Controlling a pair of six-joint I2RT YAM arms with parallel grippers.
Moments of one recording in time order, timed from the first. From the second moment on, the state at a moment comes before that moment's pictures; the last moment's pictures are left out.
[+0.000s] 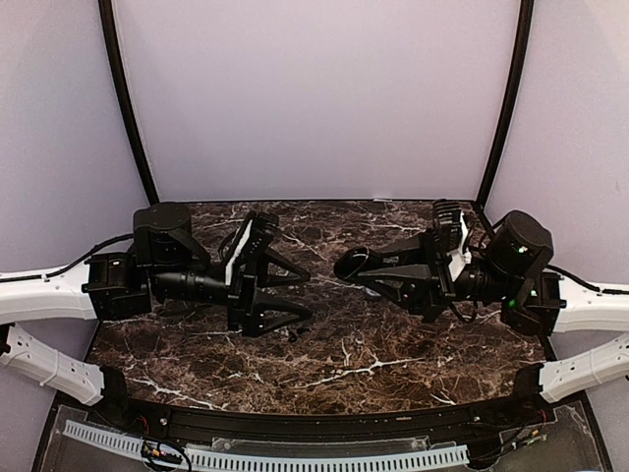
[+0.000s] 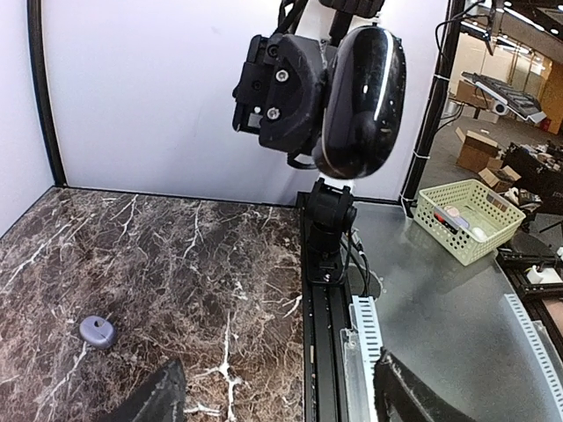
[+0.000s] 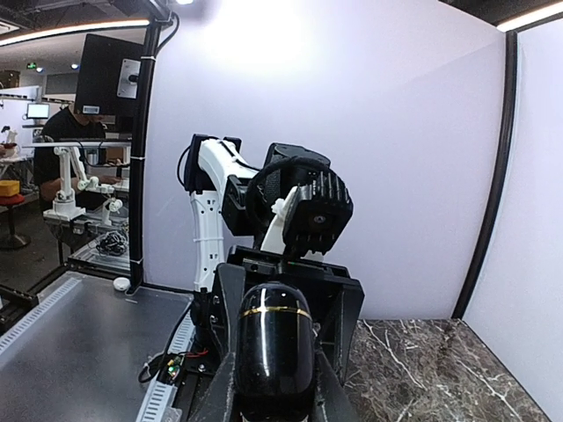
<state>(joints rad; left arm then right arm) -1.09 1.11 0.90 0.02 0.44 -0.04 1.12 0.98 0.73 0.46 -0.46 -0.07</state>
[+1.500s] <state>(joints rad) -1.23 1.26 1.13 -0.05 0.27 0.10 1.12 1.05 0.73 0.51 -0.51 0.01</state>
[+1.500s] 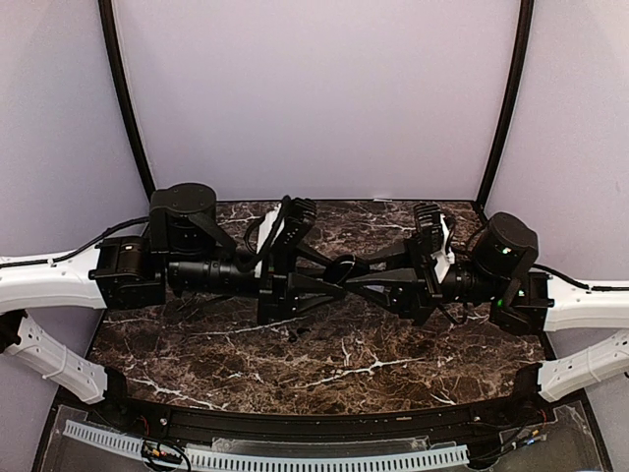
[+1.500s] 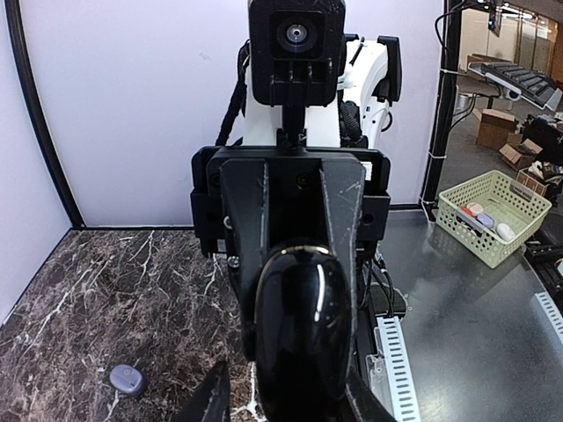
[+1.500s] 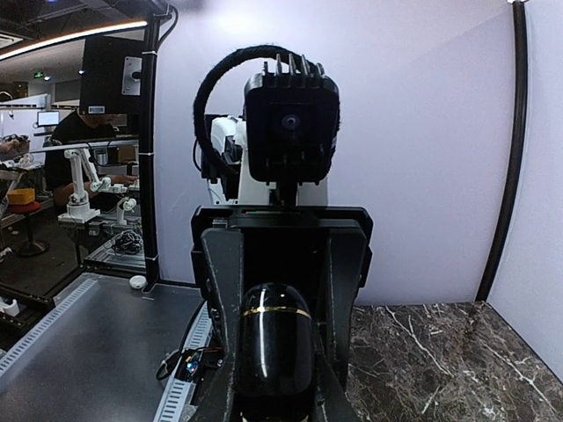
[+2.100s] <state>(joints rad) -1.23 1.27 1.16 -0.18 0.26 0.13 1.12 1.00 0.74 0.36 -0.49 -0.02</state>
